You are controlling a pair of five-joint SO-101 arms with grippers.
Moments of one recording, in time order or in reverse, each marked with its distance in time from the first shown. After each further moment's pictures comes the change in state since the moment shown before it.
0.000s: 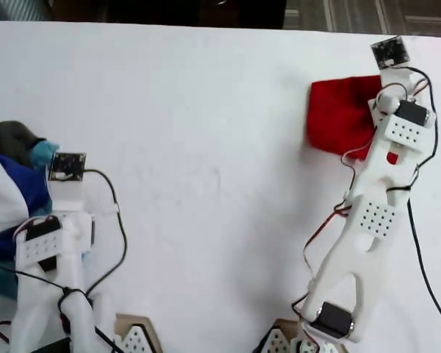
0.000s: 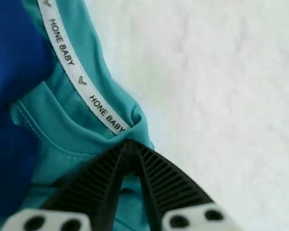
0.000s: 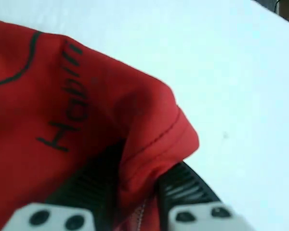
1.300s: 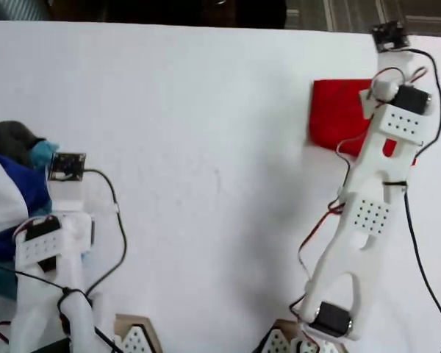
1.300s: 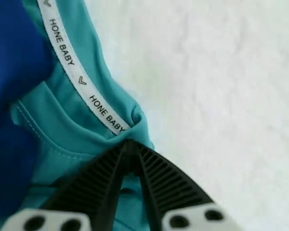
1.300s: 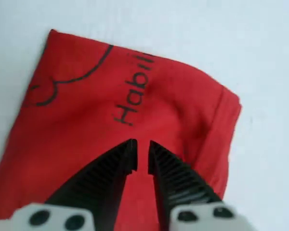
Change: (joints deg) left arm 0.0 0.0 0.0 0.0 0.0; right arm -4.3 -3.8 -10.7 24.1 -6.8
